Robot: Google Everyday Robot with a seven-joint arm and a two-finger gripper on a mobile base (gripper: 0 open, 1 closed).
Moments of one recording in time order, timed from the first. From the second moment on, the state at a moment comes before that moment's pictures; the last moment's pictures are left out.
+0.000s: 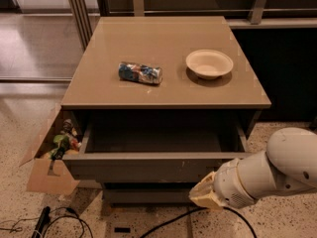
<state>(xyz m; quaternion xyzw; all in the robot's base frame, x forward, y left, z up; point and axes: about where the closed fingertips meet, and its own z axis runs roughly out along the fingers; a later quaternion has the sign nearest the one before) 0.356 -0.105 0.691 -0.52 0.79 0.24 0.22</state>
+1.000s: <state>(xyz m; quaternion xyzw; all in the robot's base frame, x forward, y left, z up) 0.409 -0.104 0.670 -0.52 0.80 0.21 0.21</state>
